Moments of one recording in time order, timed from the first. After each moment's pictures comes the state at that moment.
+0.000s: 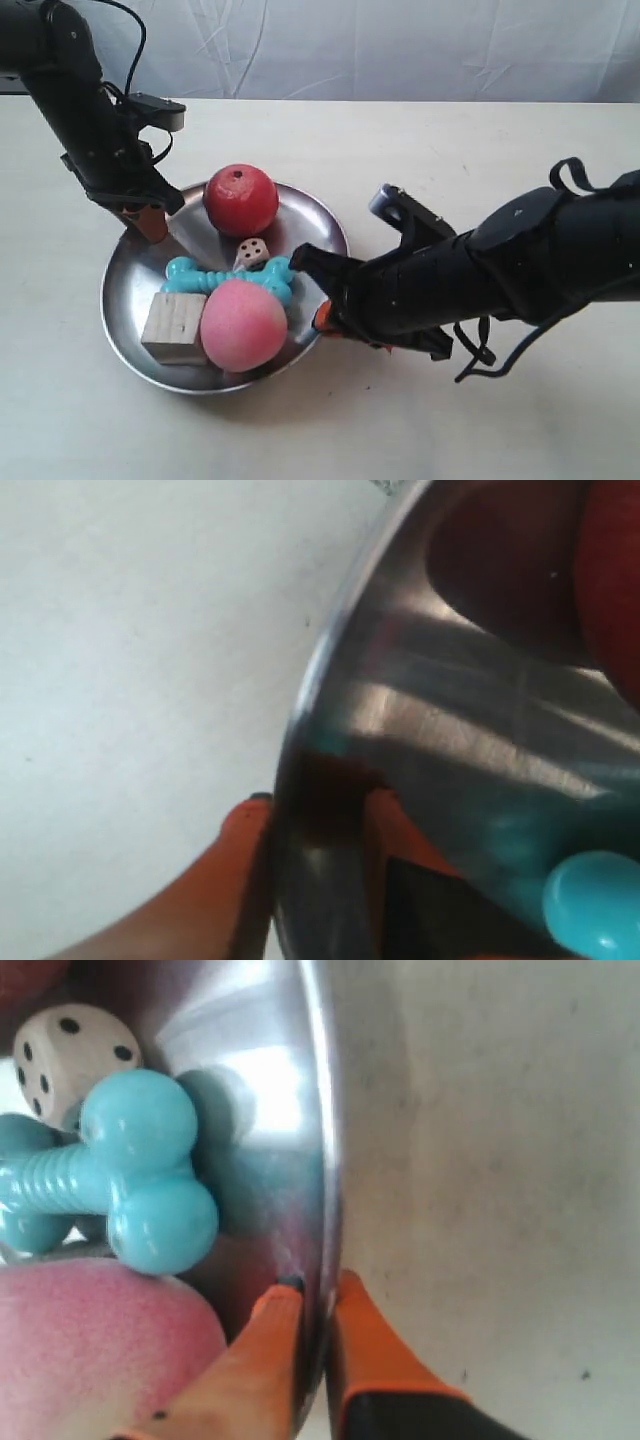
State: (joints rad) left arm -0.24 2.00 -1.42 -0.23 1.07 0.48; right arm 0.59 1.67 -0.73 1.42 0.27 -0.36
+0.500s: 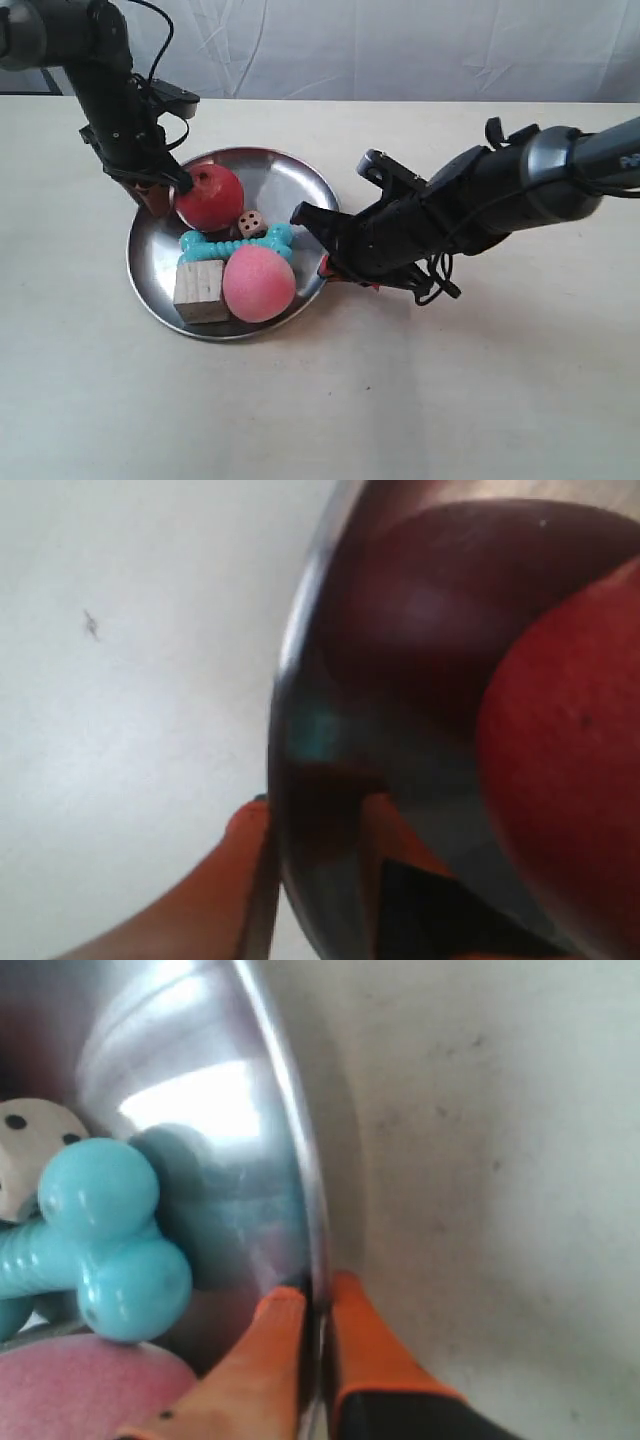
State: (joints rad) left arm -0.24 2.22 -1.72 -0.10 1.12 0.45; right arm 0.47 1.97 -1.00 1.28 0.25 -0.36
